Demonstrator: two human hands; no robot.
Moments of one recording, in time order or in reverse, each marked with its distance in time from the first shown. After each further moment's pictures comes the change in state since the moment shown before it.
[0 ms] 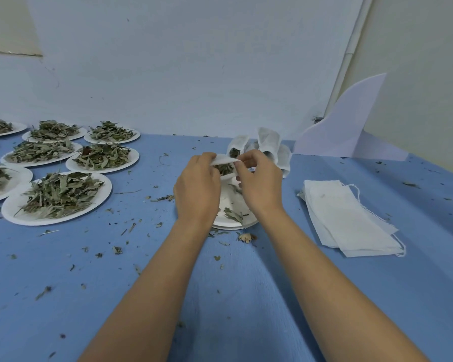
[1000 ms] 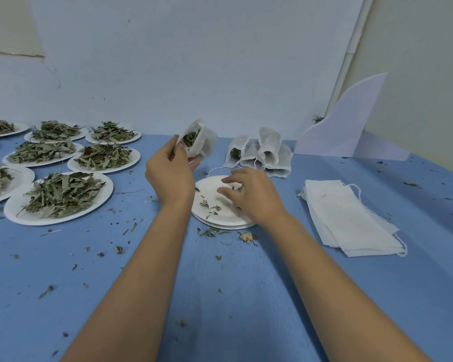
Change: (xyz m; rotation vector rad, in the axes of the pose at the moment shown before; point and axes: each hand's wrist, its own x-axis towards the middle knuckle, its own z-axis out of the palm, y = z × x) left_hand 0.026 -0.002 -0.020 -0.791 0.272 -0.445; right_hand -0.001 0.022 -0.004 -0.499 -0.368 -0.179
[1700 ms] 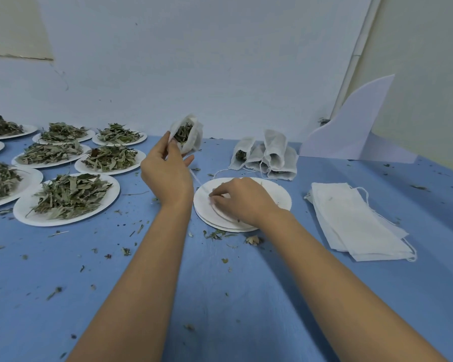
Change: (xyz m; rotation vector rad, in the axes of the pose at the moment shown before) left_hand 0.009 0.004 -0.006 -0.119 0.105 0.030; right_hand 0.007 -0.024 0.005 -0.137 -0.260 -0.086
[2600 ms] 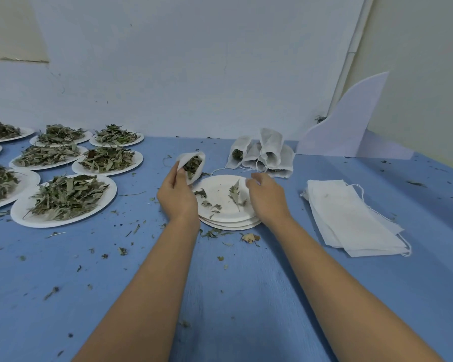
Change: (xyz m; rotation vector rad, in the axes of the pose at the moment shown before) left_hand -0.009 -0.054 -0.002 -0.020 -0.006 -0.261; right_hand -0.016 0.030 0.003 0.617 0.286 0.447
